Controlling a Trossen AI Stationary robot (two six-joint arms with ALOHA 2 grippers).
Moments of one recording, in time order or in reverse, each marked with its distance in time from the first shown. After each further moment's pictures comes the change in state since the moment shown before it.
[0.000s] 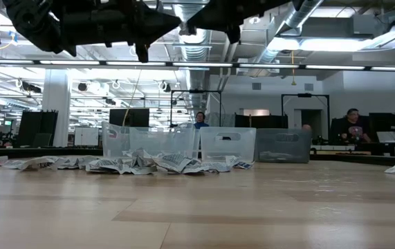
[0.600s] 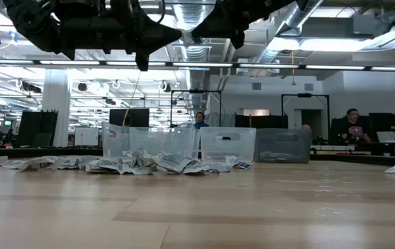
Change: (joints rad) left arm 0.002 0.000 0.000 -0.127 0.047 0.005; right arm -0.003 -0.008 0.000 -0.116 0.011 0.000
